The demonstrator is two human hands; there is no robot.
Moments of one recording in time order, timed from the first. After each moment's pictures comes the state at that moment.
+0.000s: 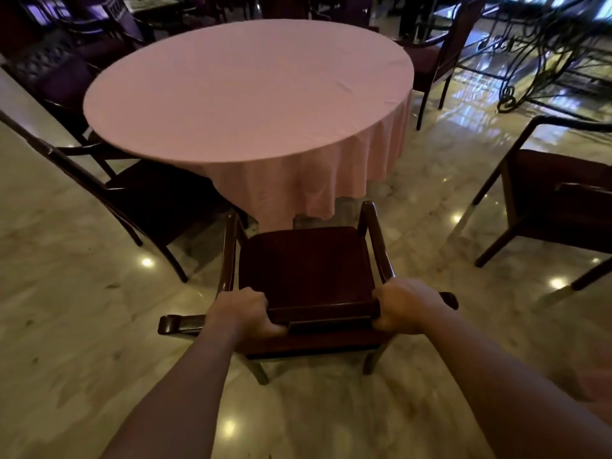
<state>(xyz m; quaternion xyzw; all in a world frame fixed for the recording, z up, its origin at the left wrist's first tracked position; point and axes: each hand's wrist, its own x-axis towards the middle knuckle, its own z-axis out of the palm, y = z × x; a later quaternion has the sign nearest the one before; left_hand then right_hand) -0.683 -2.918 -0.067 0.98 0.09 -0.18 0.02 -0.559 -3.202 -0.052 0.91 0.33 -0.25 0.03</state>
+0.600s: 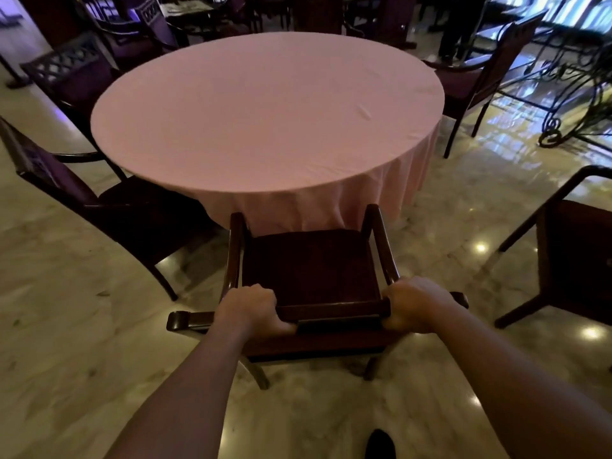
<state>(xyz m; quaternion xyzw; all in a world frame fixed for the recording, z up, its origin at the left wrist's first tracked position) -0.489 -2.934 -0.059 0.97 0.13 -0.18 0.05 -0.333 -3.199 -0.045 0.89 0.37 -0.27 0.05</state>
